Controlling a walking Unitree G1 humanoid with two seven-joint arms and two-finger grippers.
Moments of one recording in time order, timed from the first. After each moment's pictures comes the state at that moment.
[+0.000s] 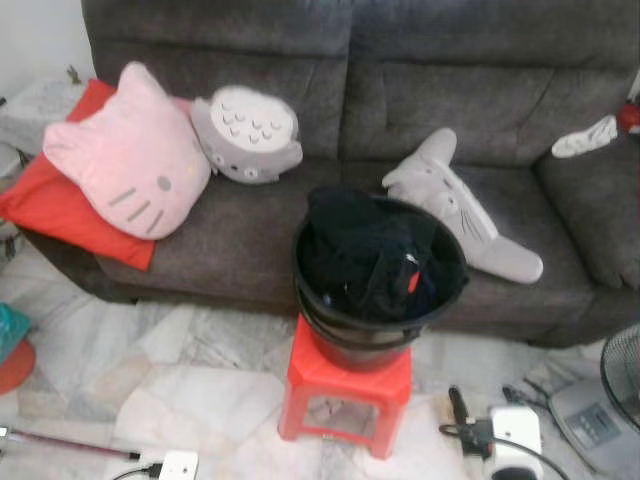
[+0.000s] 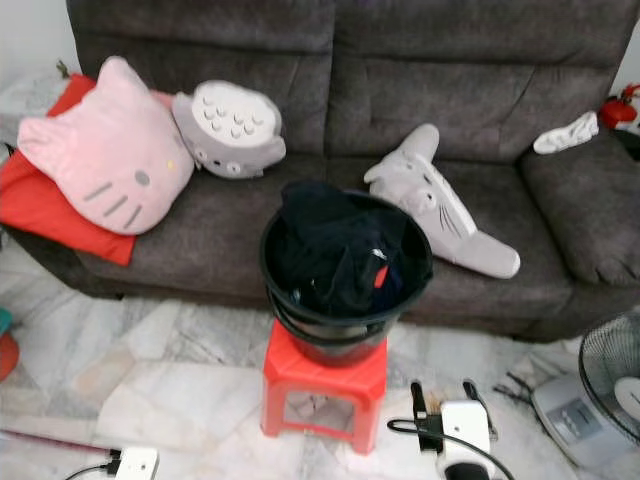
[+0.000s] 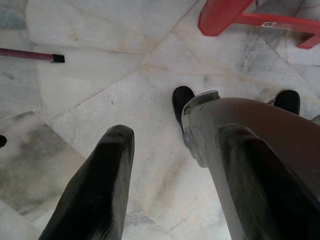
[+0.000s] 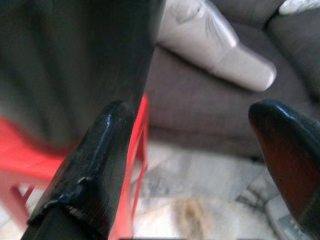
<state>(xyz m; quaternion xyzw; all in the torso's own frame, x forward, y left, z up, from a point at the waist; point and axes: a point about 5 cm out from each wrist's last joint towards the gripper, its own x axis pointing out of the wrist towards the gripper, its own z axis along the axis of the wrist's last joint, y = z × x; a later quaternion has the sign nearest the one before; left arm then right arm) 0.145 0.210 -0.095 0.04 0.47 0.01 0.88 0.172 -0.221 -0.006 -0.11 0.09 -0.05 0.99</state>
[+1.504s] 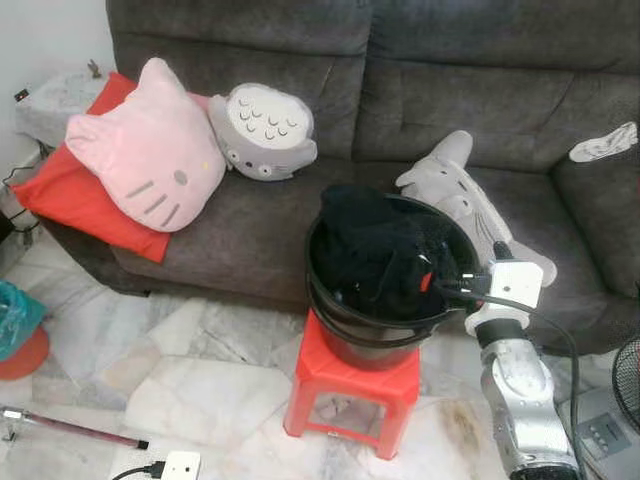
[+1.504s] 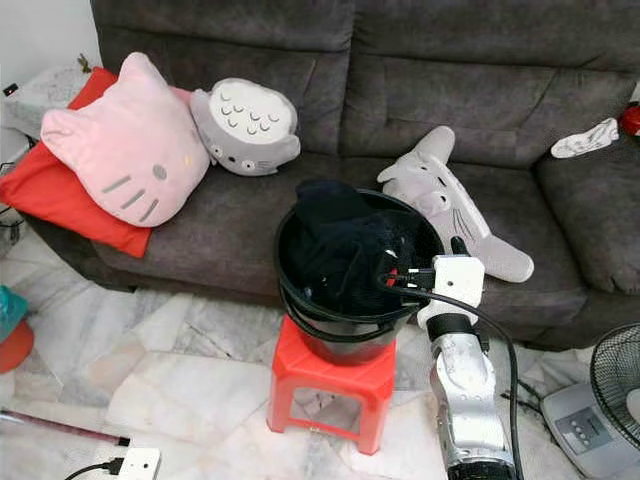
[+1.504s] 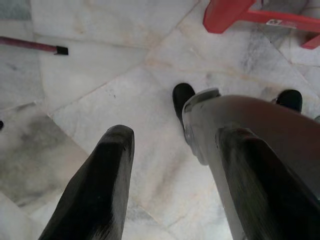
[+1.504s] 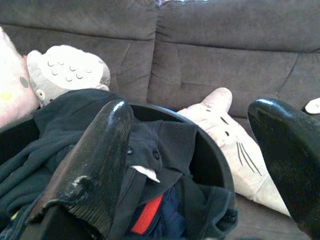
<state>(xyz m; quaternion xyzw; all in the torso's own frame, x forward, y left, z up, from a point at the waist) 0.146 0.207 -0.095 0.04 0.47 0.00 0.88 0.290 -0.197 0.107 -0.05 -0.06 -0.02 1.00</state>
